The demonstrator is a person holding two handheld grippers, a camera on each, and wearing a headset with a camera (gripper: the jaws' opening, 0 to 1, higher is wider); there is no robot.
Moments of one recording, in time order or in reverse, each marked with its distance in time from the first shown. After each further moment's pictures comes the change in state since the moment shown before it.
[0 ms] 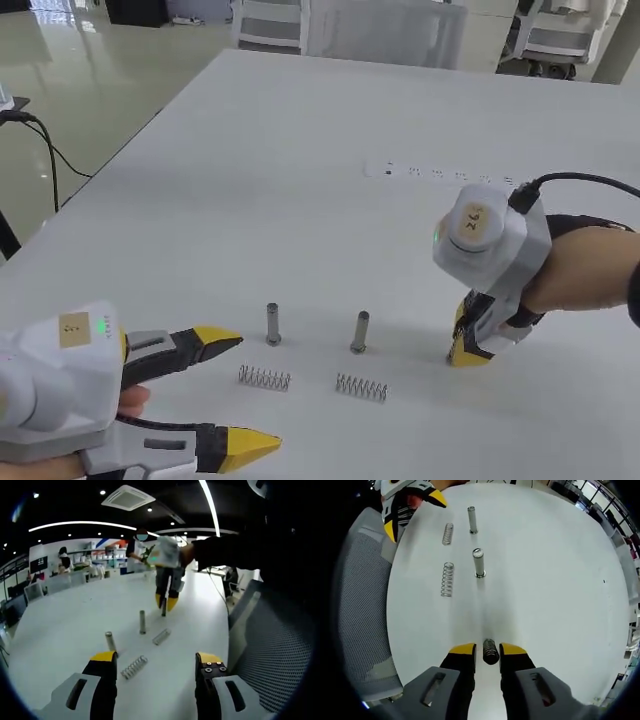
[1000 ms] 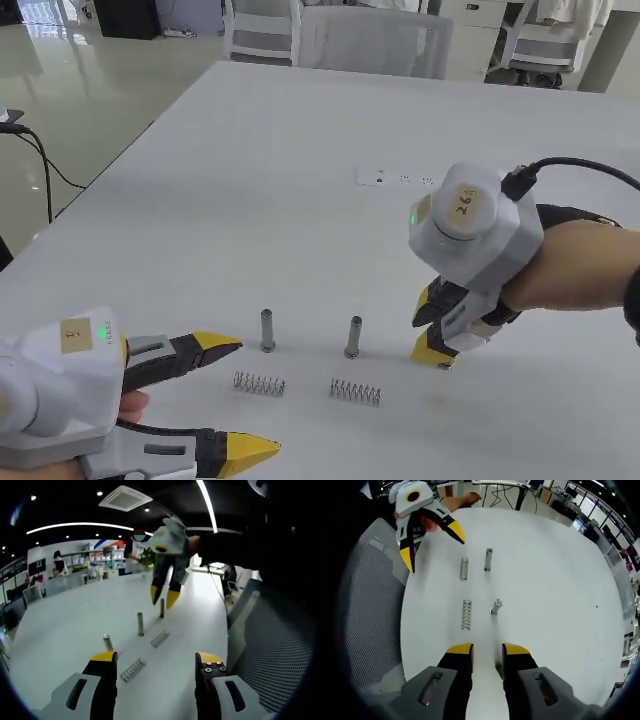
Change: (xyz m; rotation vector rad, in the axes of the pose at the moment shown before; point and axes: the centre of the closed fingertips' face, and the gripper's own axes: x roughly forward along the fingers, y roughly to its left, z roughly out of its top) left arm 0.002 -0.003 0.004 0.021 0.000 -0.010; right arm -0.029 0.026 0.053 -0.049 -0.161 -0.034
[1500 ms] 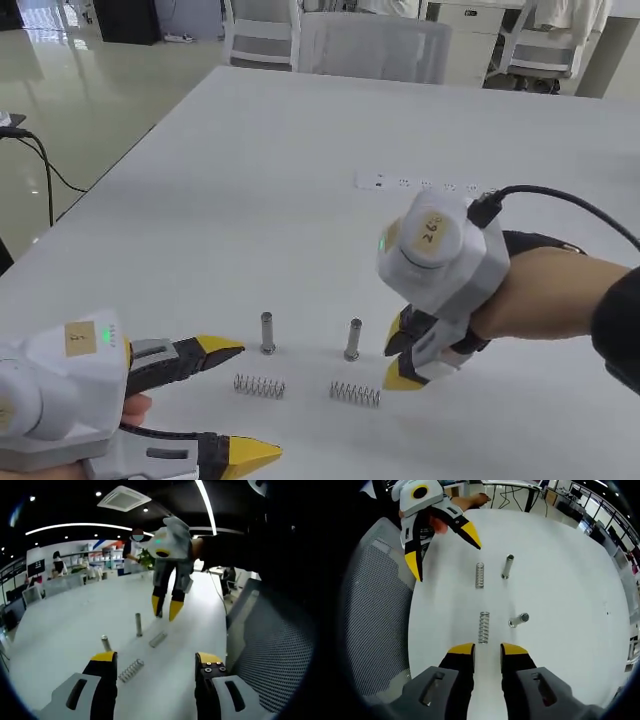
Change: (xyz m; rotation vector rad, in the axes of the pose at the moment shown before) left arm -0.001 -0.004 0.001 0.007 0.000 -0.006; right arm 0.022 0.028 0.016 -0.012 -0.013 0.057
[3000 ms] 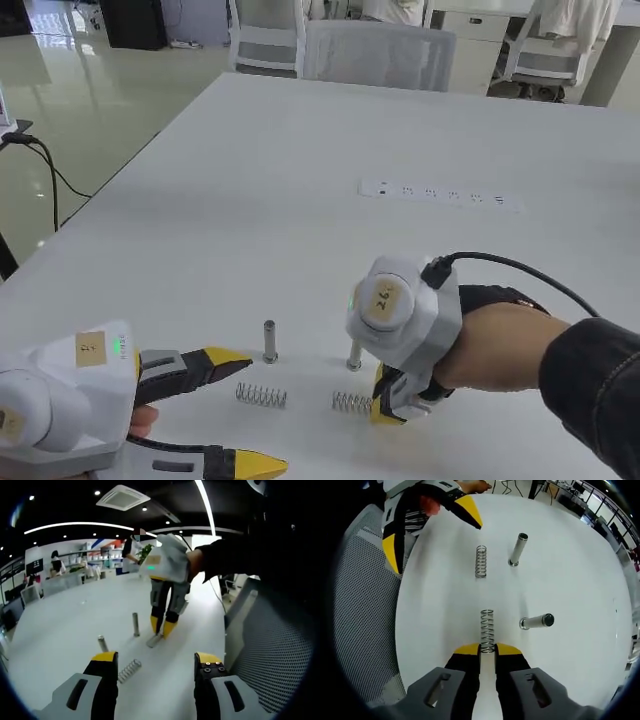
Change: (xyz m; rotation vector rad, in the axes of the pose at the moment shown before) left arm 0.002 -0.002 -0.001 -0.001 0.007 -0.016; right arm 0.040 0.004 -0.009 0.006 0.069 -0.008
